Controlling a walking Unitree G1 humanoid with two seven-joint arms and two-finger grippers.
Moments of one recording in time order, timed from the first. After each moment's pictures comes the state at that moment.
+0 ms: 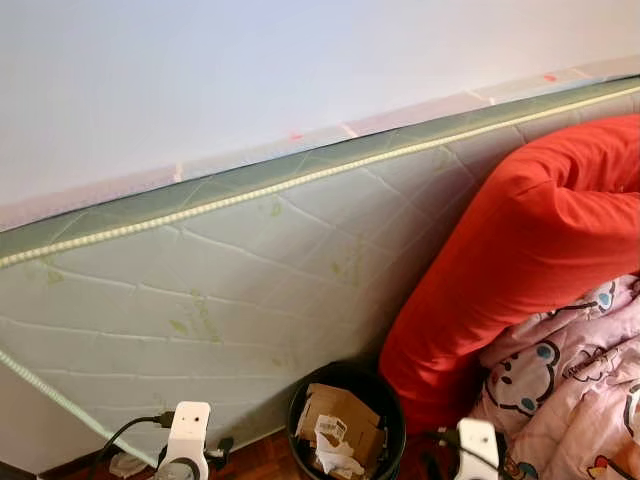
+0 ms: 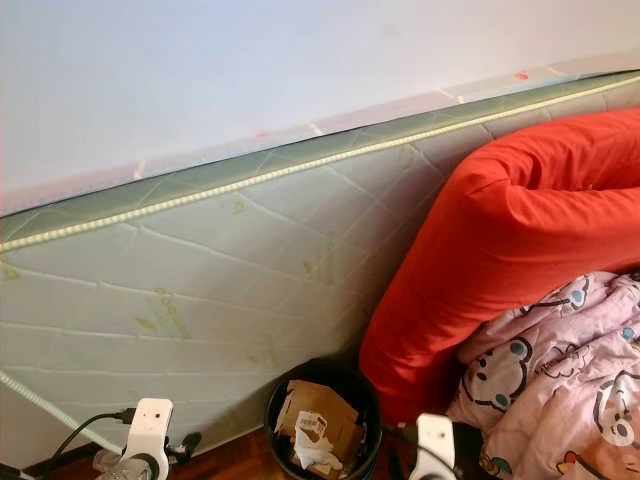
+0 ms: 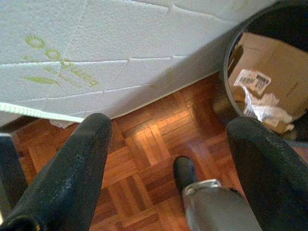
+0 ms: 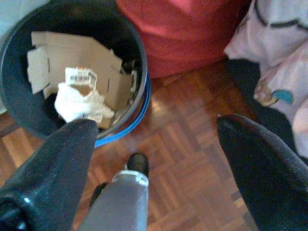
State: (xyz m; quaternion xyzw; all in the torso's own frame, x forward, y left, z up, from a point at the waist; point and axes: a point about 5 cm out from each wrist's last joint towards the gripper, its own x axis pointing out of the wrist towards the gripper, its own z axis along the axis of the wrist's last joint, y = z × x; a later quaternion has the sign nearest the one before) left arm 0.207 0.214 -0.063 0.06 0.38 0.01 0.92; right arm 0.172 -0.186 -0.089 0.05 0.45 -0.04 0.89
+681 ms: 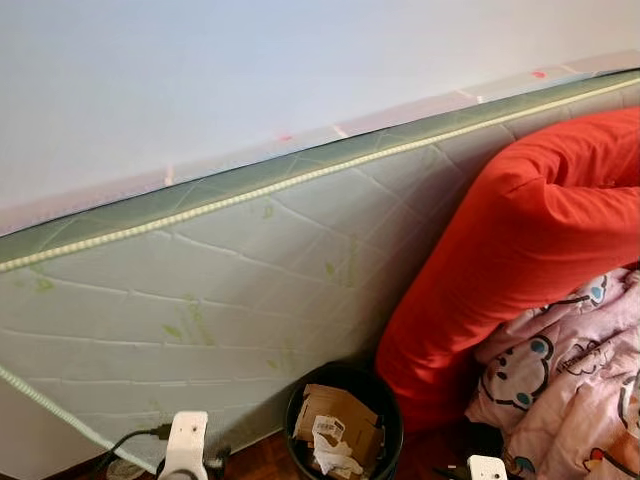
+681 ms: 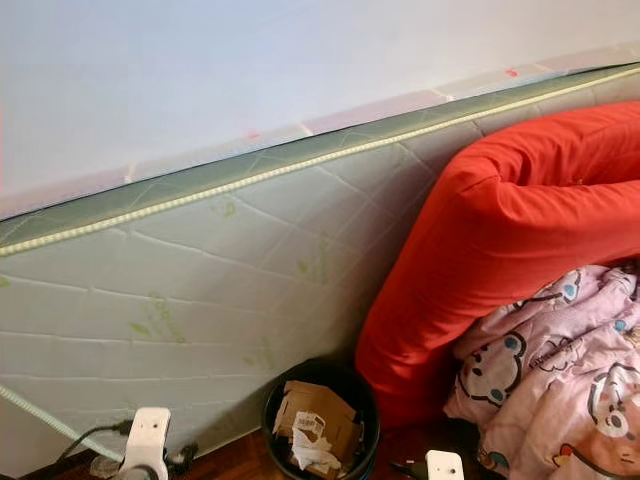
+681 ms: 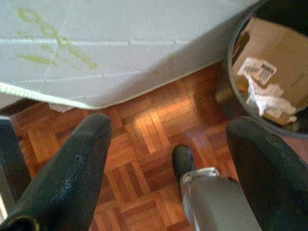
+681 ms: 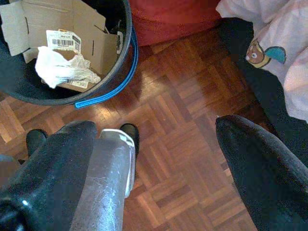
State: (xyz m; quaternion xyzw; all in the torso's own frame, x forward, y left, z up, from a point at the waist) left arm 0.193 0.214 -0.072 0.04 0.41 0.05 0.91; right arm 0.135 -0.198 -0.101 0.04 0.49 -0.04 0.87
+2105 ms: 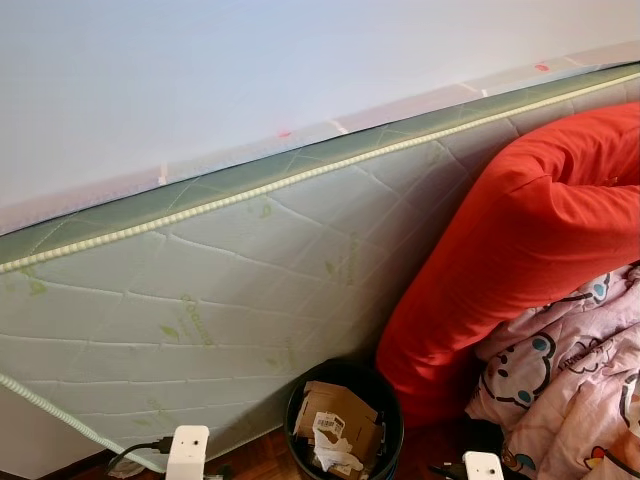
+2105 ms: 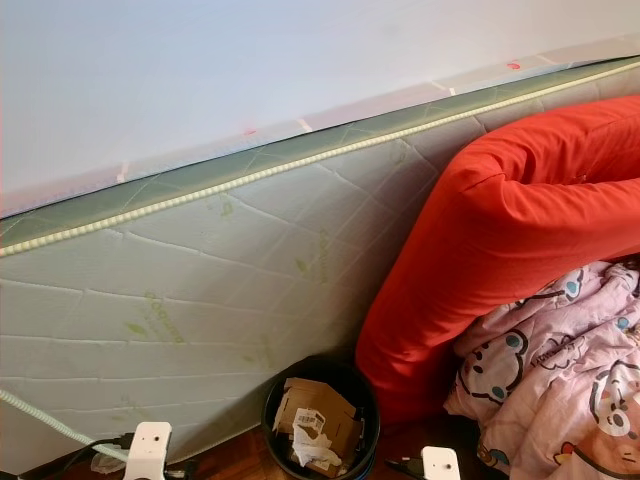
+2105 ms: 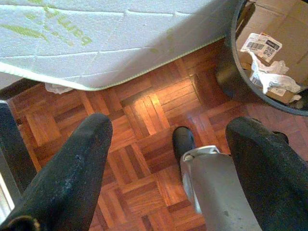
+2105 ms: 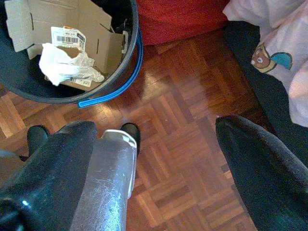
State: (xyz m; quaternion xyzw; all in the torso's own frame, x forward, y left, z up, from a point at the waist) left arm 0.183 0.210 -0.079 0.04 0.43 0.04 0.90; right arm 0.139 -0.196 -0.100 0.03 0.49 -0.03 0.87
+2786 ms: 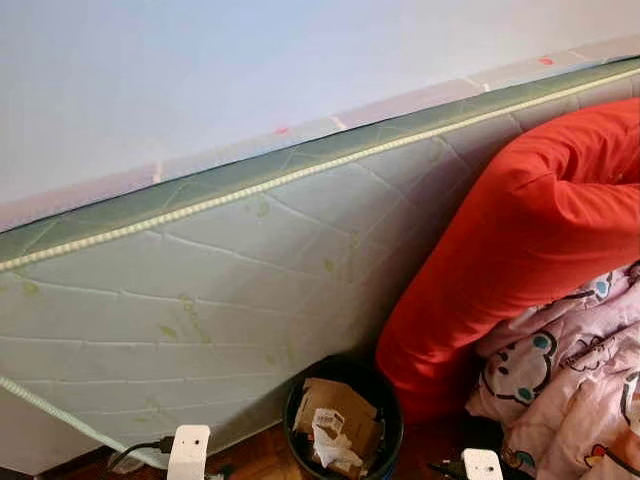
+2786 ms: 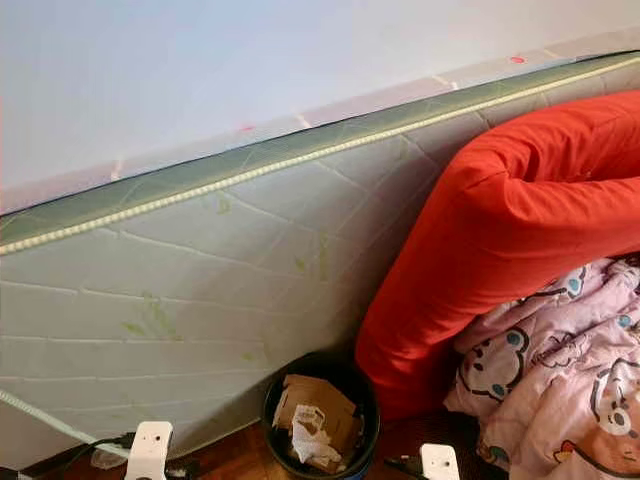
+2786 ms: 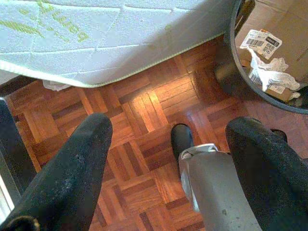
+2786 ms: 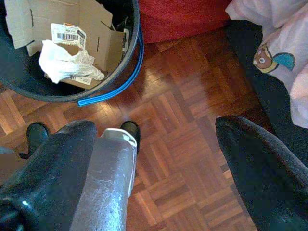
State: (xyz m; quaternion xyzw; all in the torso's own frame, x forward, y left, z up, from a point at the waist) left arm 0.185 0.209 -0.078 0.04 0.43 0.04 0.90; right arm 0.144 -0.195 -0.098 0.03 0.48 -0.02 0.88
